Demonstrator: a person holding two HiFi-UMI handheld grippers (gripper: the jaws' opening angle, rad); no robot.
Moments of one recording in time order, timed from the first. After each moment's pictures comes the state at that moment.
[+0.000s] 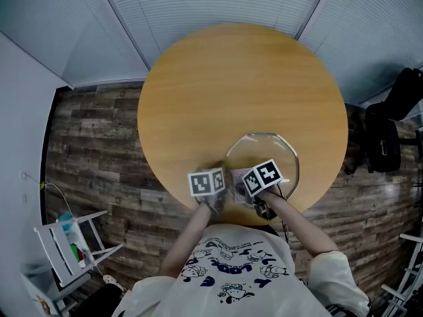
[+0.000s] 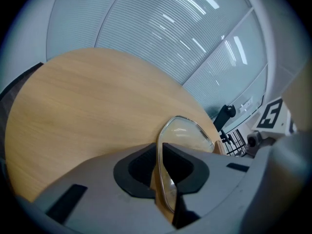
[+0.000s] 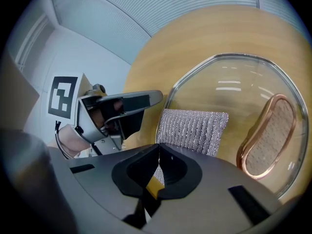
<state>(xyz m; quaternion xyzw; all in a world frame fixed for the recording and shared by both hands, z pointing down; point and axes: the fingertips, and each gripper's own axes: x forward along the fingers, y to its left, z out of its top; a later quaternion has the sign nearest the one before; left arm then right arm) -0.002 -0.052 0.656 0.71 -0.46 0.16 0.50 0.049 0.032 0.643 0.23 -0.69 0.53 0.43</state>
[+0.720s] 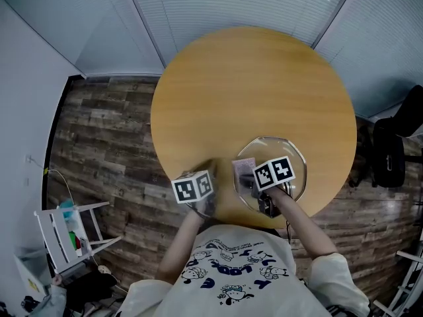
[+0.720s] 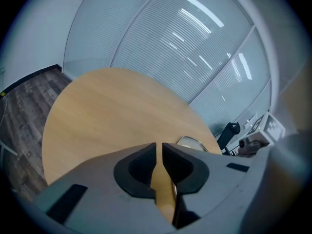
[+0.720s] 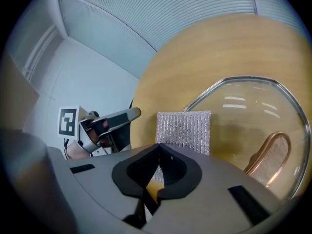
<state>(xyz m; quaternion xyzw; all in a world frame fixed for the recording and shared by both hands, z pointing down) -0.078 -0.051 0.614 0.69 -0.53 0.09 0.49 0.027 -0.007 0.613 0.24 -0.73 0.53 0.36</state>
